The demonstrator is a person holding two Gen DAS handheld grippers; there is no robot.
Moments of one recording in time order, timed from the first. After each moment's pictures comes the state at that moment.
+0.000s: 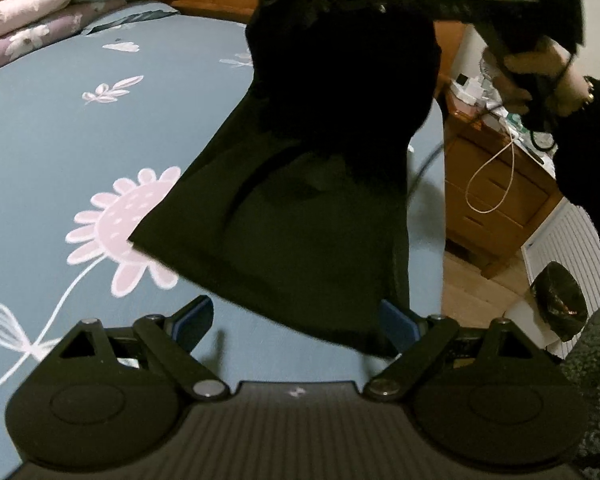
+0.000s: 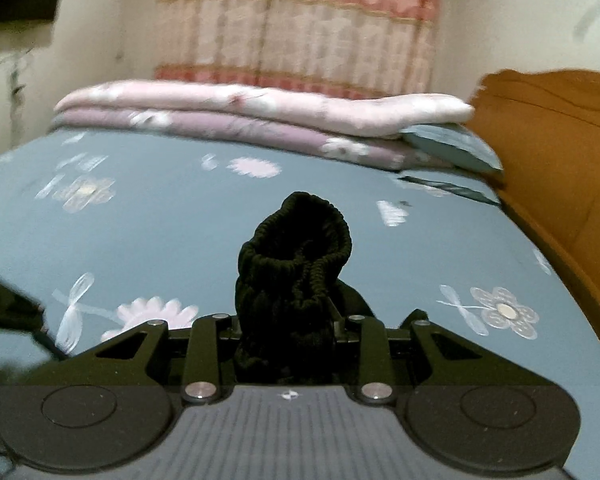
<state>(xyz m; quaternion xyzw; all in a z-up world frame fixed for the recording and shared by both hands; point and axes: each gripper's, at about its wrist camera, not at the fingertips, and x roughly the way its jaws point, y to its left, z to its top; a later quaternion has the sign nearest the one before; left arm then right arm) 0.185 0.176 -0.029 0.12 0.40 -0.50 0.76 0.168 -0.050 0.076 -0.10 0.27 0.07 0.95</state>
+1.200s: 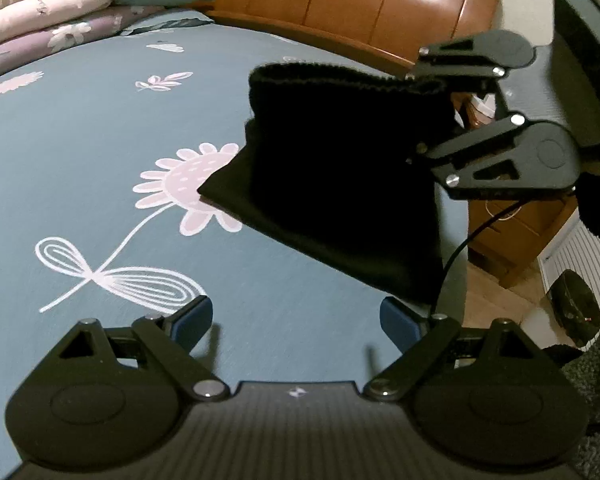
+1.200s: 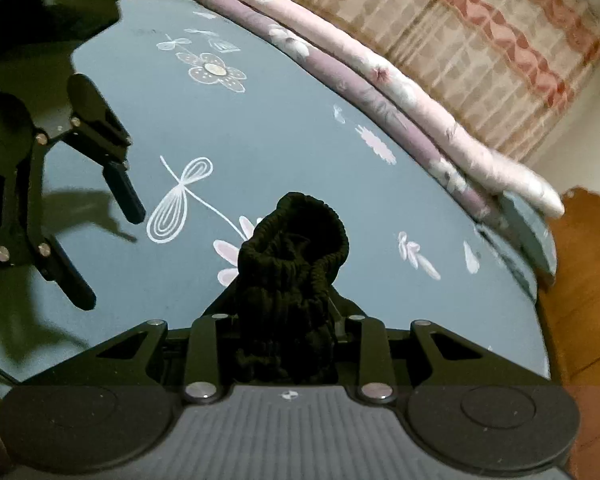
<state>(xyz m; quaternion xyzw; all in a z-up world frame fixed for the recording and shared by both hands) 0.176 0.237 -0.041 0.09 0.38 -0.47 0.79 0.142 0.086 0.016 -0.32 0.30 0.14 0.89</state>
